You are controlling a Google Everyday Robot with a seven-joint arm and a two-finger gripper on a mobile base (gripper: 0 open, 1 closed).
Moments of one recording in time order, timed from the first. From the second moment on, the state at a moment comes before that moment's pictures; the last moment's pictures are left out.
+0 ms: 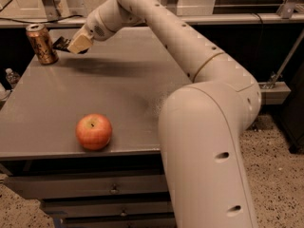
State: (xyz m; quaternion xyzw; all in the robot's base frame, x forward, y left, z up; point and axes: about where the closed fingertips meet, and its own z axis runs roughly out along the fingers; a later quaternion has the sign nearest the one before) arm 0.752 0.230 0.892 -0.60 0.64 0.28 0.39
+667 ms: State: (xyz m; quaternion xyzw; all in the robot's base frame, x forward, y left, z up) arm 0.751 0.244 0.864 -0.62 0.65 0.27 0.36
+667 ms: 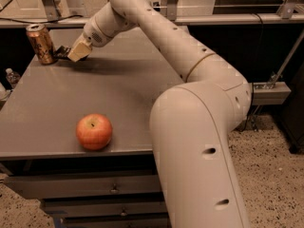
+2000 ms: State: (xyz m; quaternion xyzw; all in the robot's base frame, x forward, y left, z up) arm 0.746 0.260 0.867 -0.63 0.63 0.29 0.36
